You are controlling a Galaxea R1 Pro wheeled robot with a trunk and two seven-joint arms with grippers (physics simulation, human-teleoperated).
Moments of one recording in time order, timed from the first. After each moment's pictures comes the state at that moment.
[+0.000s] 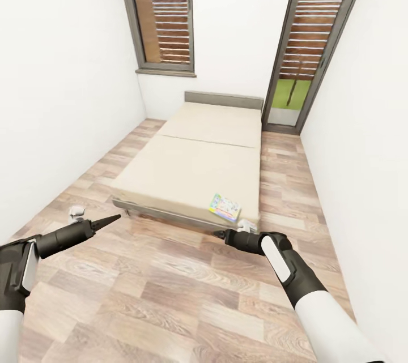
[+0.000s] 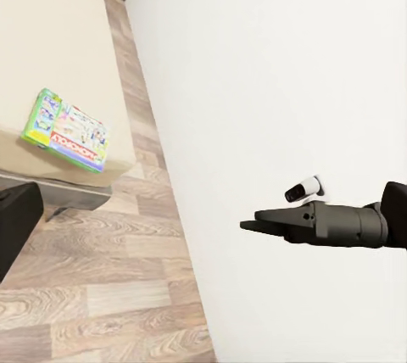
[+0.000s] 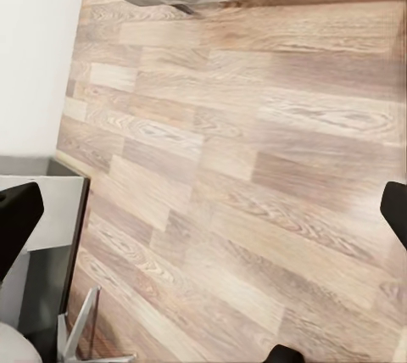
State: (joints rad) left arm -0.61 0.25 0.48 -1.09 0.05 0.74 -1.35; right arm -0.69 0.03 0.14 -0.88 -0.57 0.73 0.21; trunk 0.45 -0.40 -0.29
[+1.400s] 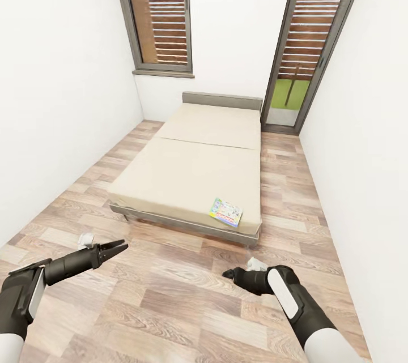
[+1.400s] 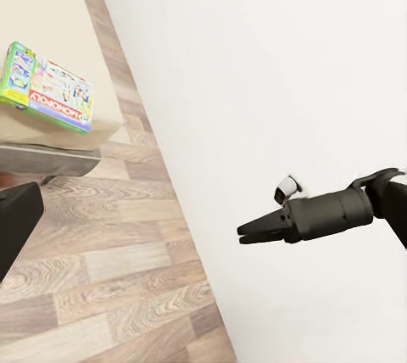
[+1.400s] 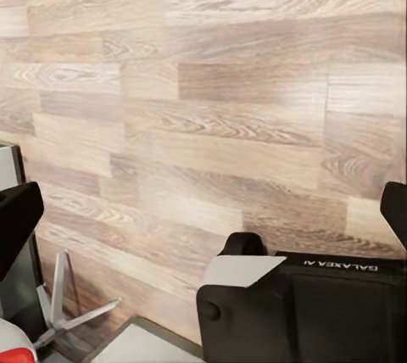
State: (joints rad) left arm -0.51 0.24 0.44 -0.98 0.01 0.51 -1.45; right arm -0.53 0.03 0.08 -0.84 -0.60 0.80 0.04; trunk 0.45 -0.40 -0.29
